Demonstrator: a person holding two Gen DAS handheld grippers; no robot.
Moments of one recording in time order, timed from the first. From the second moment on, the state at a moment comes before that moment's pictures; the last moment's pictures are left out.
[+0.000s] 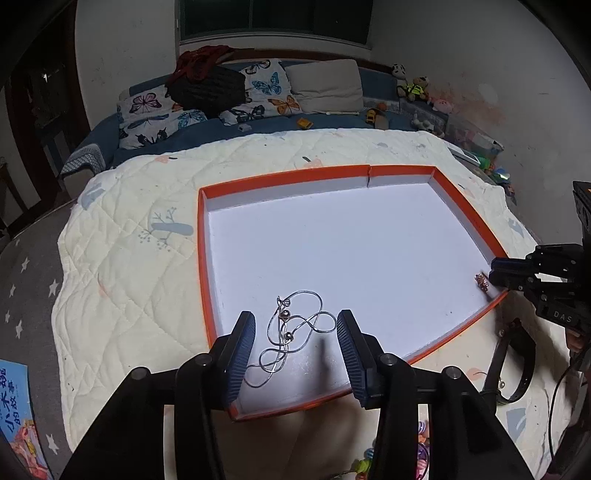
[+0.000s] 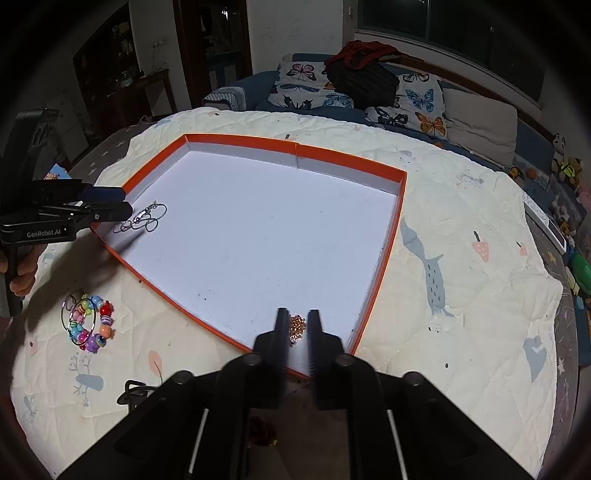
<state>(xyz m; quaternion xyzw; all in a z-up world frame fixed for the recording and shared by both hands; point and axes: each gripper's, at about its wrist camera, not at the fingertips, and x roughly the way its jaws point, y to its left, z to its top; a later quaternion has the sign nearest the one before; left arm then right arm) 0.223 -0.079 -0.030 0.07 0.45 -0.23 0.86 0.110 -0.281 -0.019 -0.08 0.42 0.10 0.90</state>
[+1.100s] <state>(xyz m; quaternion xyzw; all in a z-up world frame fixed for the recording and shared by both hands) 0.050 -0.059 -0.011 0.01 0.44 -0.27 0.86 0.024 -0.299 -0.021 -0.06 0.42 0.12 0.90</state>
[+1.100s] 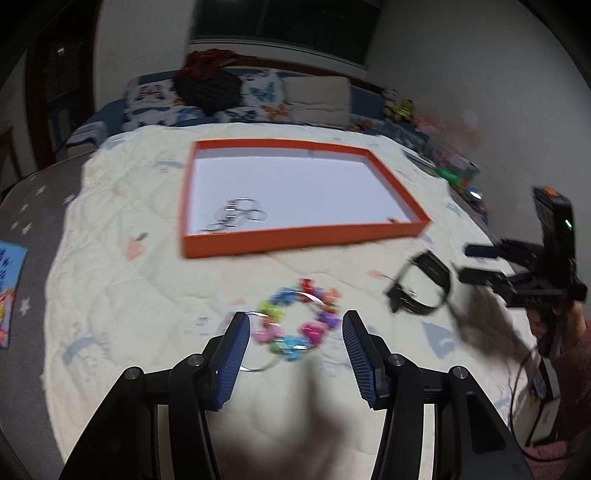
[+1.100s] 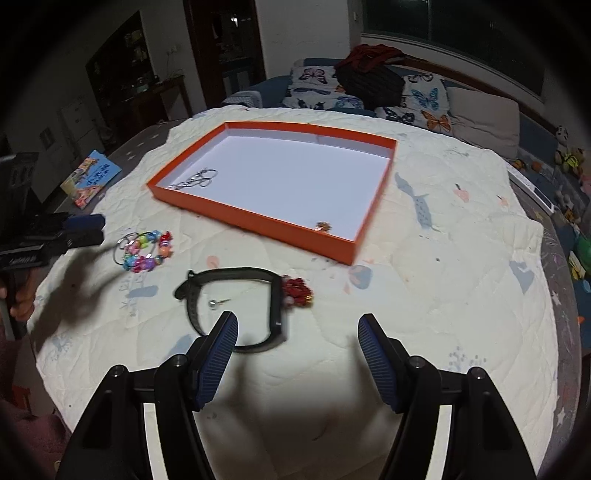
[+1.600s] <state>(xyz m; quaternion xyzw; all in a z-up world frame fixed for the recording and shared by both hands) 0.049 -0.205 -0.016 0.19 0.40 -0.44 0.78 0.018 -0.323 -0.025 -0.05 0.43 0.11 0.90</state>
